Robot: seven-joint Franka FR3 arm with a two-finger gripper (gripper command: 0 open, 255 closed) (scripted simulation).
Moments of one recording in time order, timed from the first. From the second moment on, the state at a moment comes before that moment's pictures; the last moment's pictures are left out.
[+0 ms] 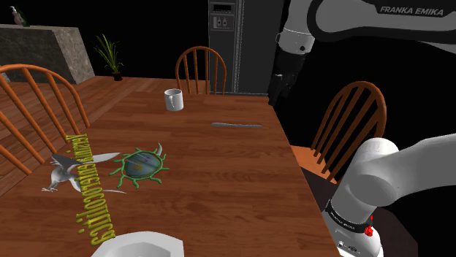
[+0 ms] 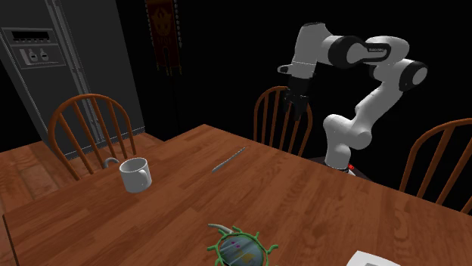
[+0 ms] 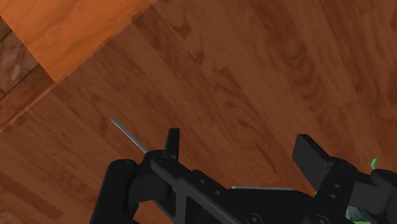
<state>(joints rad) 0.01 -0.82 0.06 -2.36 0.02 1.65 0.04</state>
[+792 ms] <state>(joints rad) 0.05 -0.52 -0.10 -2.34 -0.04 1.91 -0.31</state>
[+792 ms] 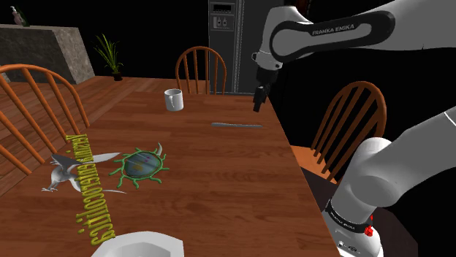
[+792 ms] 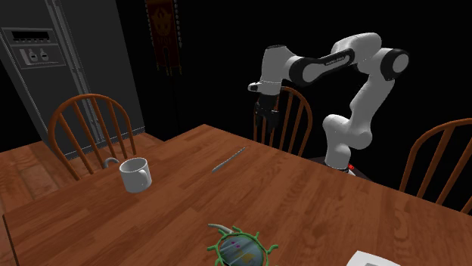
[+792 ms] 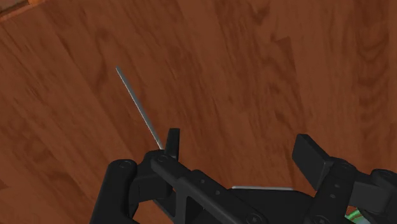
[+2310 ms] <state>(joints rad) 0.10 0.14 -0.22 -2.05 0.08 2.22 -0.87</state>
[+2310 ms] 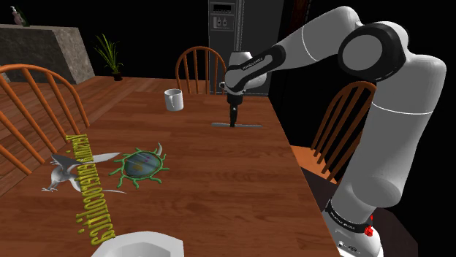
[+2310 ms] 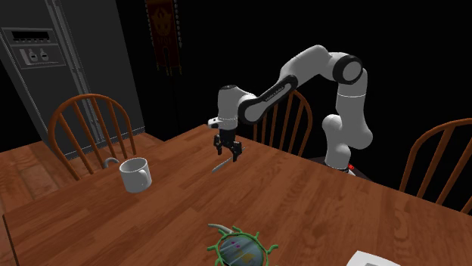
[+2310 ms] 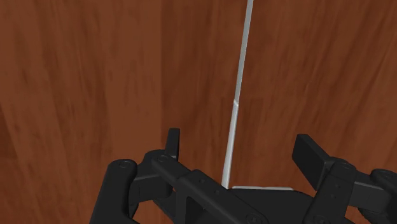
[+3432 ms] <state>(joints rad) 0.10 0.14 -0.22 -2.05 0.08 2.23 -0.87</state>
